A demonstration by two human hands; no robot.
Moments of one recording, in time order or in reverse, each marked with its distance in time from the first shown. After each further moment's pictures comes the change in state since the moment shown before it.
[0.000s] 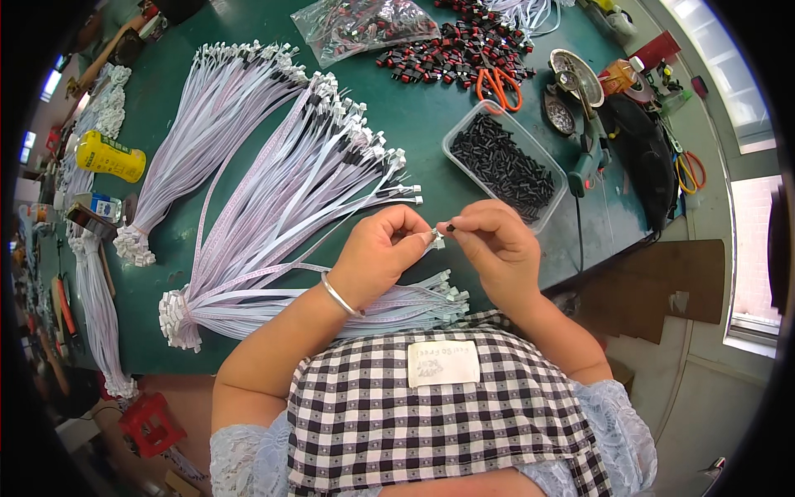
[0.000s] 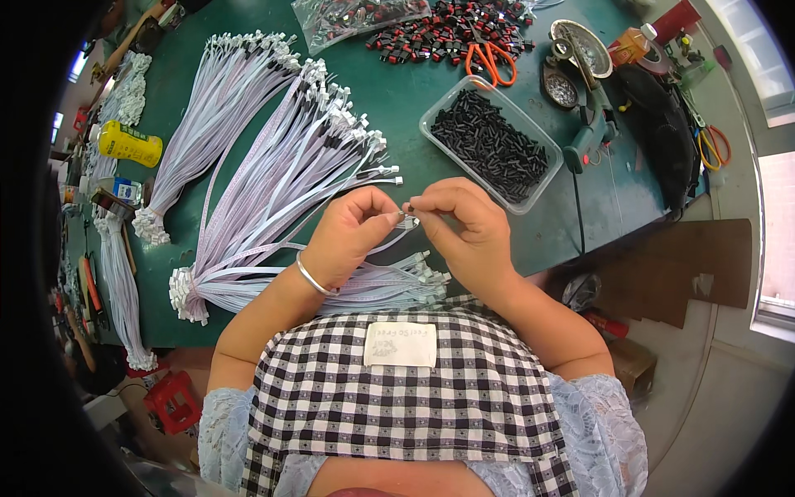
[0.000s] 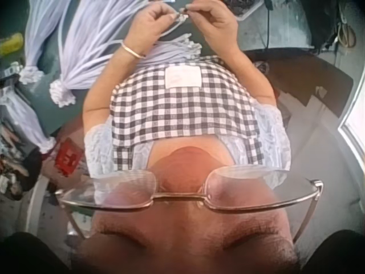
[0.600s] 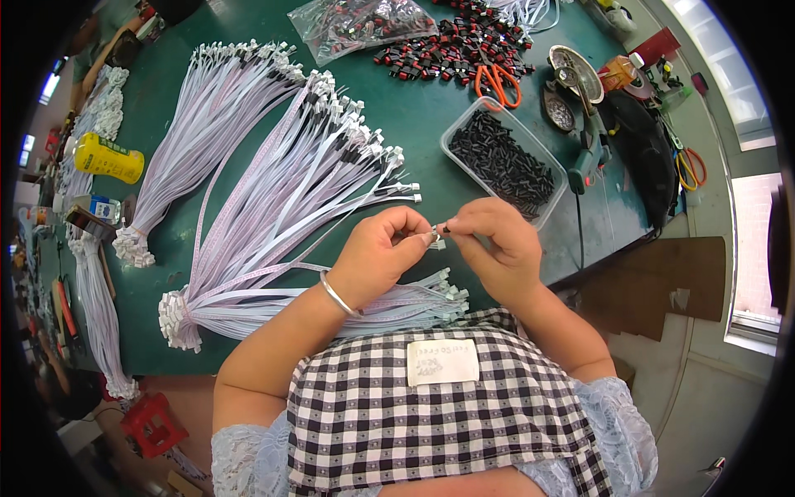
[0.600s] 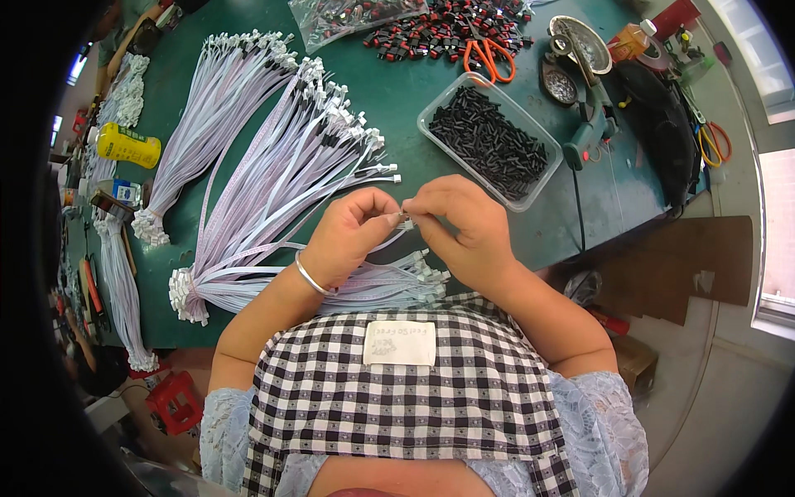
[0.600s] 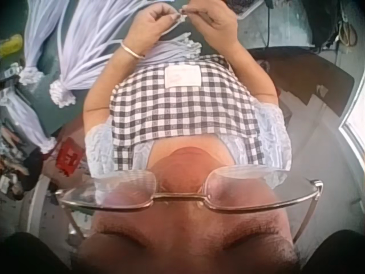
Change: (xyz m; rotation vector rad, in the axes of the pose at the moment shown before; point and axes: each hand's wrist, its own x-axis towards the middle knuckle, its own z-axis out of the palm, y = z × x) left_hand 0.001 -0.001 -0.001 0.056 -0.044 -0.005; right_hand 0.011 -0.008 -0.008 -0.342 -0.117 -0.292
